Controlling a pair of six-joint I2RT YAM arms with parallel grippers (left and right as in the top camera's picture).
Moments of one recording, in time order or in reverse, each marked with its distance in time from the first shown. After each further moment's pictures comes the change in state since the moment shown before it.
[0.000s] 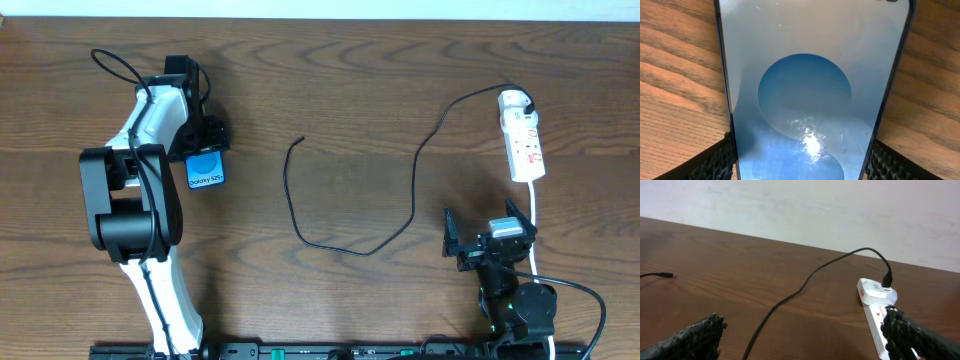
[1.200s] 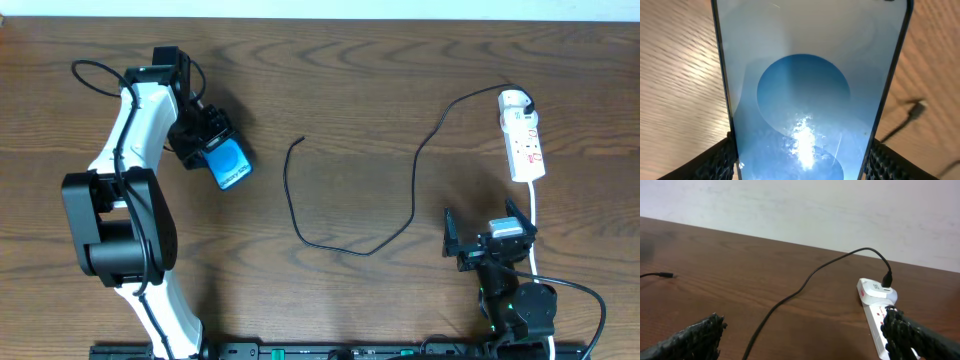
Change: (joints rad) left arm 0.000 -0.151 0.005 -0.166 0.320 -0.341; right arm 0.000 0.000 0.000 0.000 0.000 0.000
